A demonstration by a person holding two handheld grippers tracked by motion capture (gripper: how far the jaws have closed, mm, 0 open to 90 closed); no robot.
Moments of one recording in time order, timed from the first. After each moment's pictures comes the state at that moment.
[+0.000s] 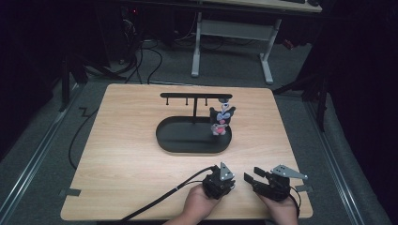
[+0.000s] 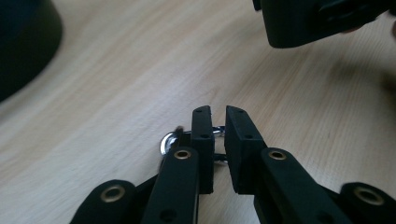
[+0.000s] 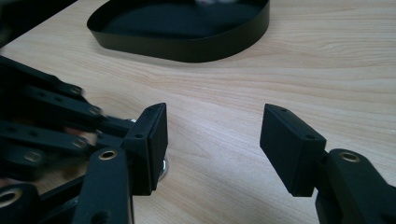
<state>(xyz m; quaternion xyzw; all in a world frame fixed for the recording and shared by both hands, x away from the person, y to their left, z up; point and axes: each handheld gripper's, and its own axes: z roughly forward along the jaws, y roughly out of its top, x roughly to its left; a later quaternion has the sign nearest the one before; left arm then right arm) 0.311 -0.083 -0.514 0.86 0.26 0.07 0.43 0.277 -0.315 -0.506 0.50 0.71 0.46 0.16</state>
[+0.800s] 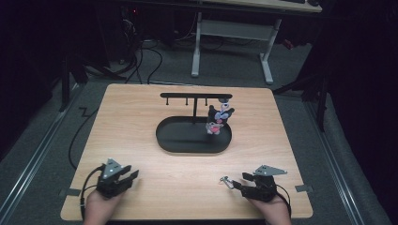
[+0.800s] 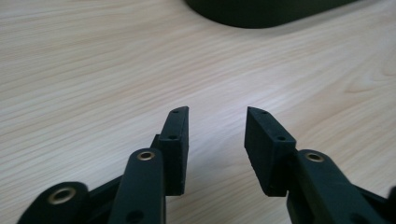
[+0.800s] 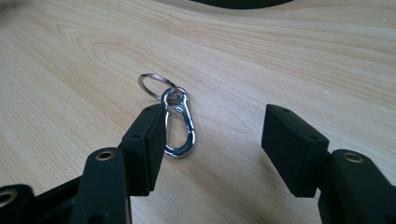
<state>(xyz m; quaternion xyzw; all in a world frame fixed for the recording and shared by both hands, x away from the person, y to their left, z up) 0.320 0.221 -0.522 0.78 0.45 0.18 0.40 0.288 -0.282 -0.520 0.47 0.78 0.39 0.11</state>
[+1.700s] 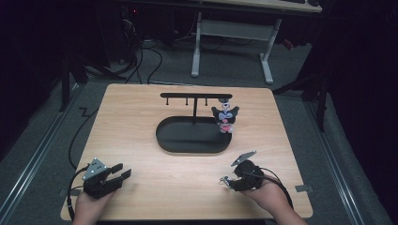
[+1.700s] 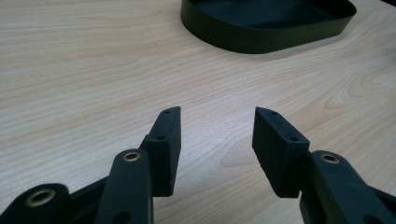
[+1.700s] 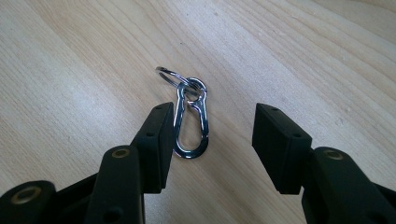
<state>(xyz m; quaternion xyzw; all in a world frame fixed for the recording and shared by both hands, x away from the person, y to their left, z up) 0.318 0.242 -0.522 0.76 0.43 0.16 0.47 0.323 -0.234 -0.482 0.40 0.89 0.18 0.09</state>
